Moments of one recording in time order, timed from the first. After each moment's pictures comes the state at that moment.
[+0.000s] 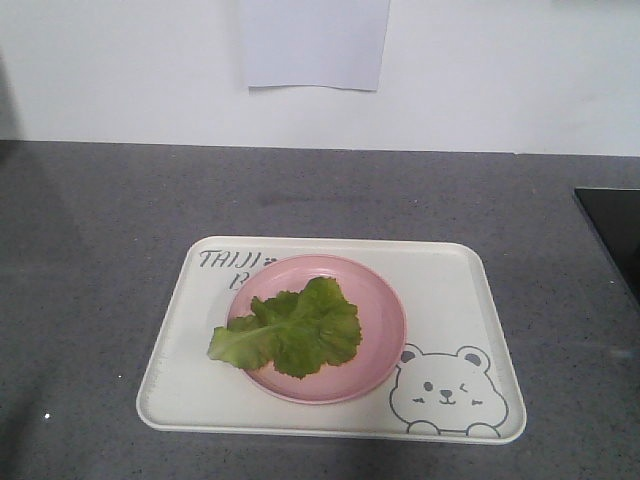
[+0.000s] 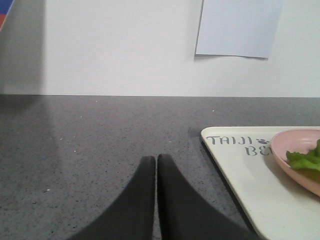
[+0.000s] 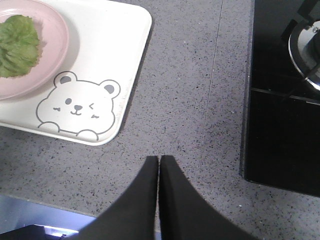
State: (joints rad) left arm -0.09 -0.01 0.03 0.01 0.09 -0.10; right arm 0.02 0.57 -0.97 0.09 1.26 -0.14
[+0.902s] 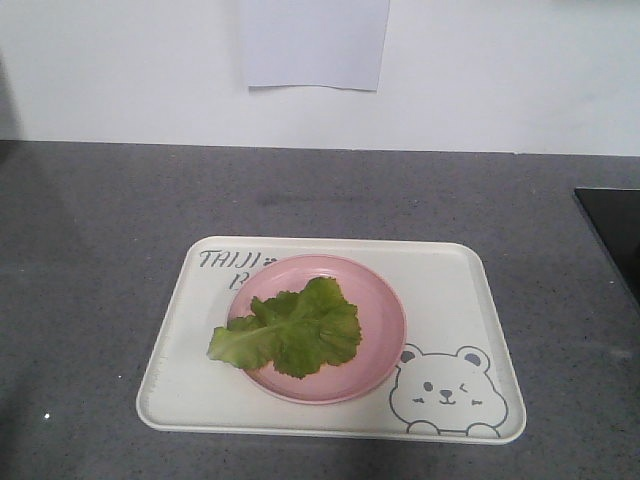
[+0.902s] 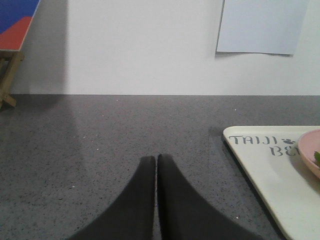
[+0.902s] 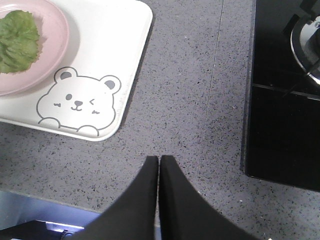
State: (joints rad) left arm -0.03 -0.01 0.03 0.01 0.09 -0.07; right arm 0.02 0.57 -0.97 0.09 1.27 -0.14
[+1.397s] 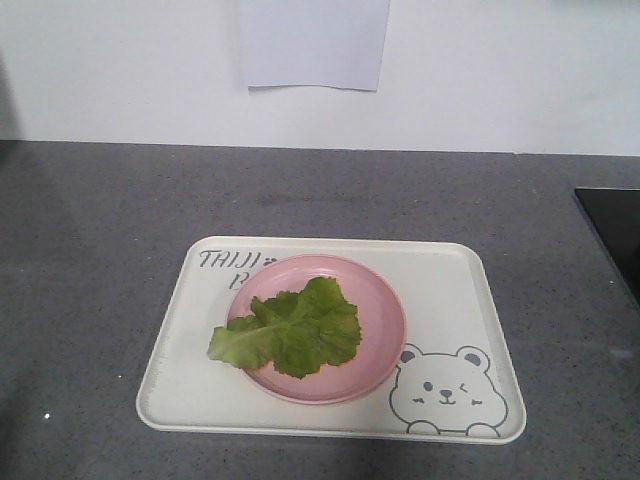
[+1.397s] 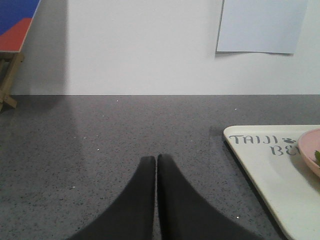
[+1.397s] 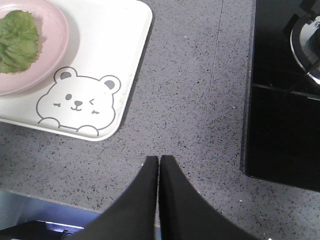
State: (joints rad) left arm -0.03 -0.01 0.03 0.01 0.09 -0.06; right arm 0.02 0.57 -0.97 0.09 1.27 -0.14
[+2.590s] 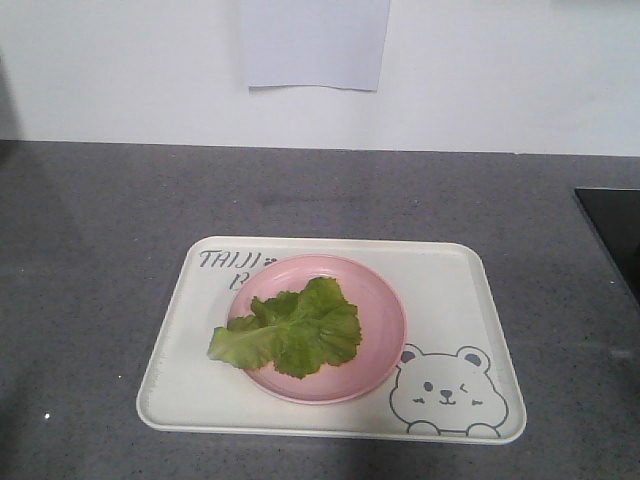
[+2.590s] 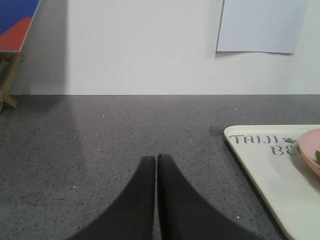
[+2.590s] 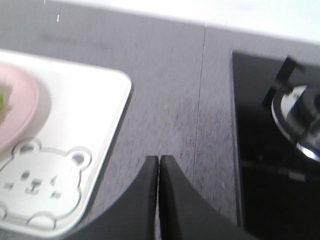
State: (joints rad) left arm -0.03 -0.01 0.03 0.01 0.09 -0.06; right arm 0.02 0.42 -0.54 0.07 0.64 -0.16
